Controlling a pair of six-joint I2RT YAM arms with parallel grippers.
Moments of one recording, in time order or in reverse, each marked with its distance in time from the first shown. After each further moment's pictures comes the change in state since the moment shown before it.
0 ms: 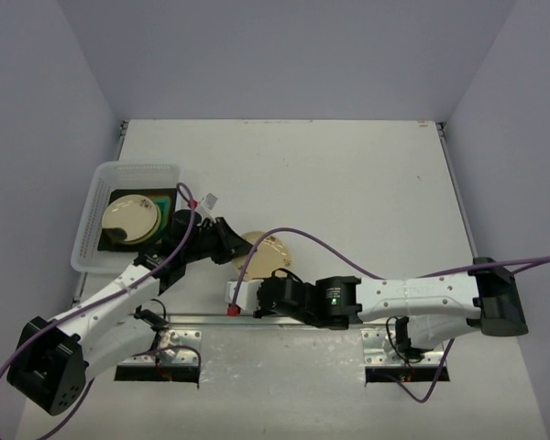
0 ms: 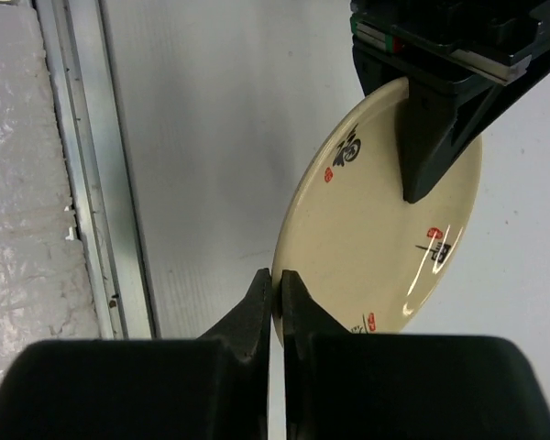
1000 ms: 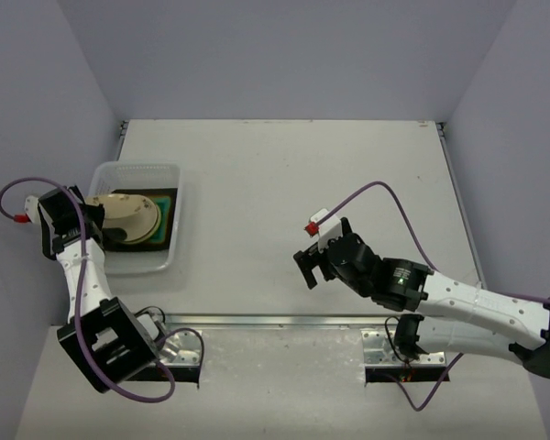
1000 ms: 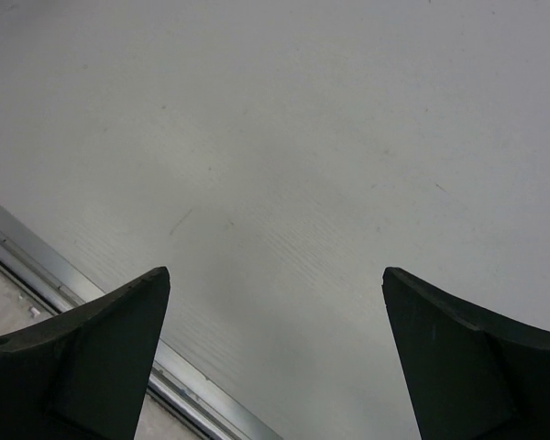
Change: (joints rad) left arm 1.094 0.129 0.295 -0.241 -0.398 0.127; right arm -0.334 -0.433 -0.210 -0.089 0.056 0.549
